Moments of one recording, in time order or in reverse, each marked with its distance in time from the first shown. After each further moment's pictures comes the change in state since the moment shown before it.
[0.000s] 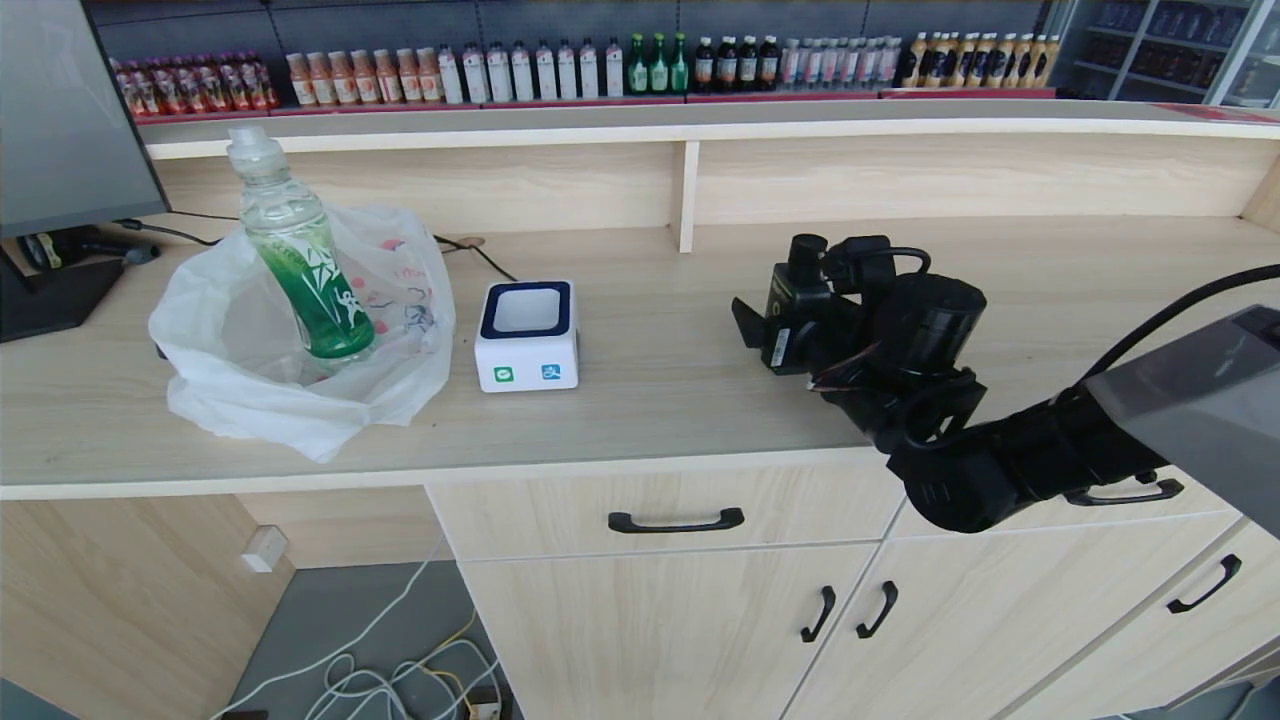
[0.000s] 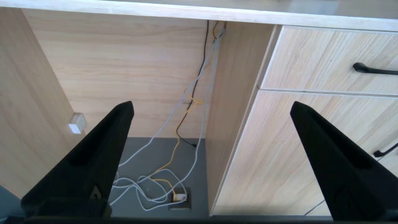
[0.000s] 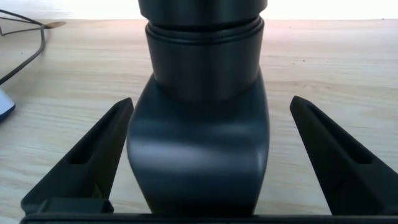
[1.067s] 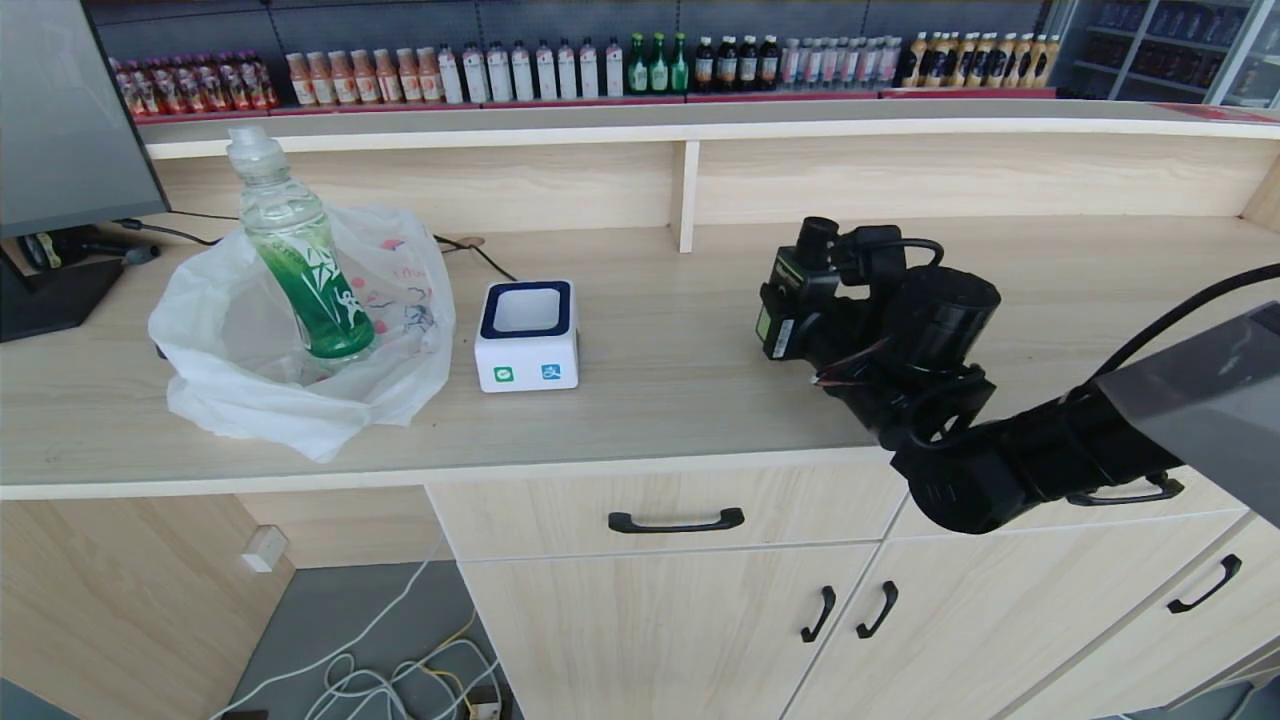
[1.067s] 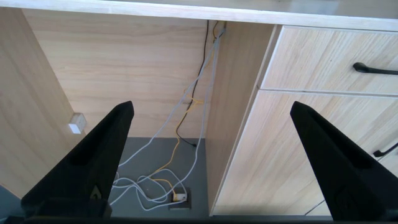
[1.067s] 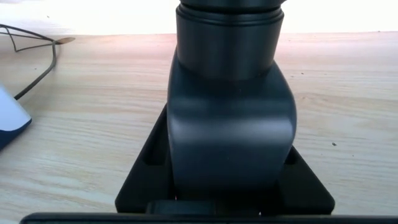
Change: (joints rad) left arm 0.000 0.000 0.000 0.000 0.000 0.000; right arm 0.007 -0.023 0.011 -0.037 0.000 0.006
